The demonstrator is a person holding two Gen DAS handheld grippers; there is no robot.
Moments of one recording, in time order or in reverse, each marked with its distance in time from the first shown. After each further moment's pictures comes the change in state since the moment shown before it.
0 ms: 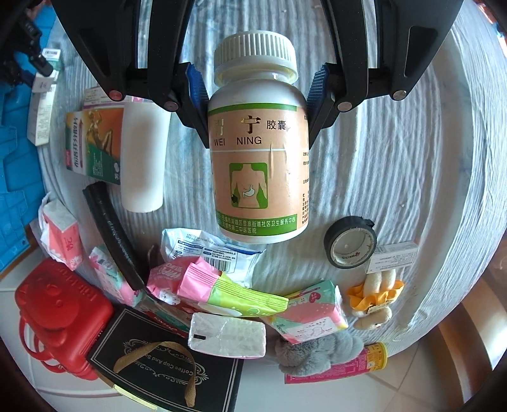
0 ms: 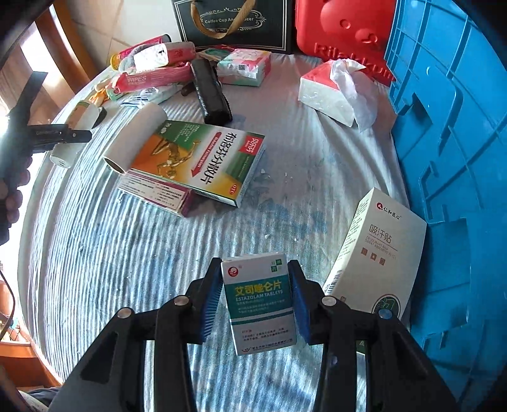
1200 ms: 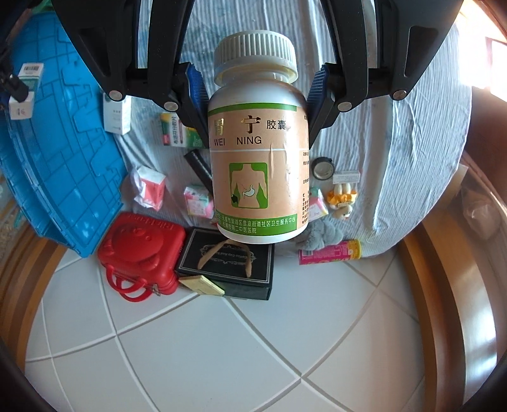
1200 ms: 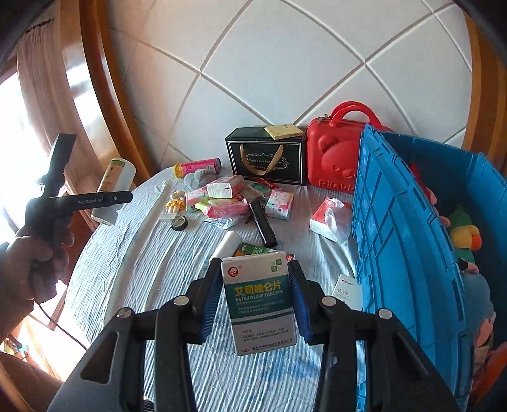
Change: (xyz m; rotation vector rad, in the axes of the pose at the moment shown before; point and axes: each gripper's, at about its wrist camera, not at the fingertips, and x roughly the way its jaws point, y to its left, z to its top) left arm -0.259 -0.051 -0.031 0.079 -0.313 -0.033; right arm -0.267 0.030 -0.017 0.018 -0.448 0.104
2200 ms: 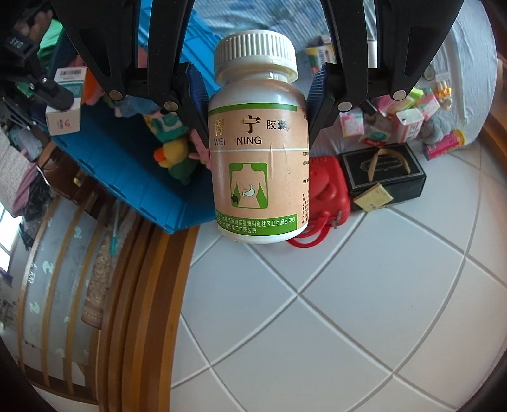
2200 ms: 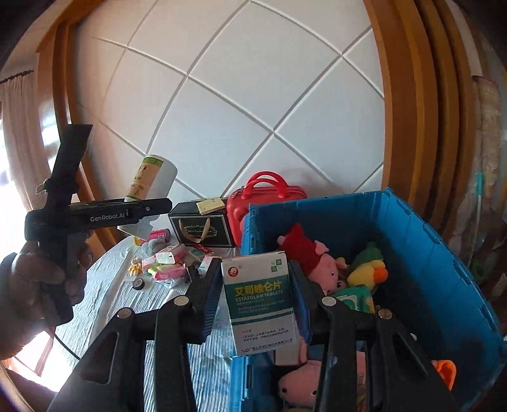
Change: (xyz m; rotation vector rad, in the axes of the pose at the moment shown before) left arm -0.088 -0.318 0.067 0.345 -0.172 -0.327; right arm -0.159 -0.157 0.018 0.124 -0.232 -0.180
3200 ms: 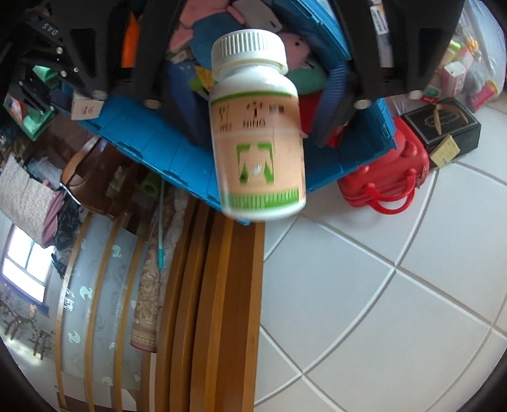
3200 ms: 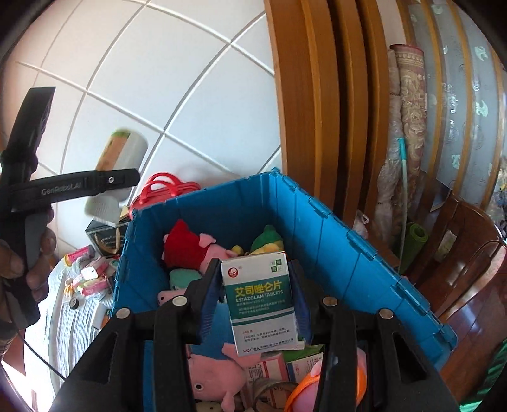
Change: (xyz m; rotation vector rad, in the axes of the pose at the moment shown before) left arm 0.080 -0.154 0.061 0.129 0.003 -0.117; right arm -0.015 -0.138 -0.006 0.170 0.020 -0.332
